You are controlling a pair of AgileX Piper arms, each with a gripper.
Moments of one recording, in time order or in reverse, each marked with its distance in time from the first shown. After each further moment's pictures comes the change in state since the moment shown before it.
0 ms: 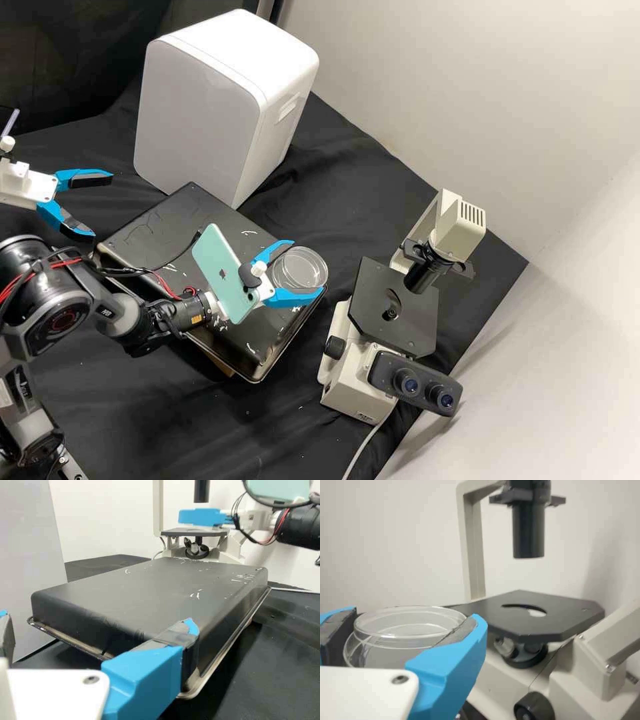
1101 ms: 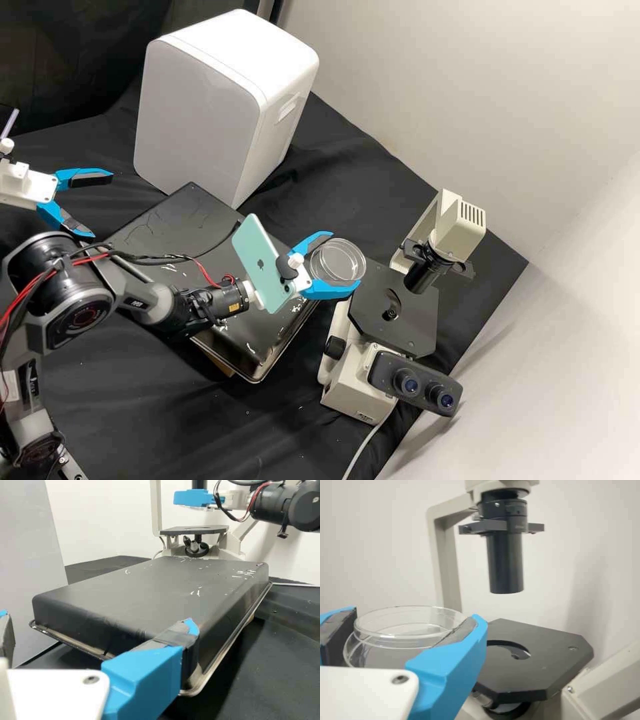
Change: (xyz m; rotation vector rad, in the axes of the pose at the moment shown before) left arm 0.000 0.000 0.000 0.037 0.000 0.000; right arm 0.060 0.020 -0.001 0.006 -0.009 0.092
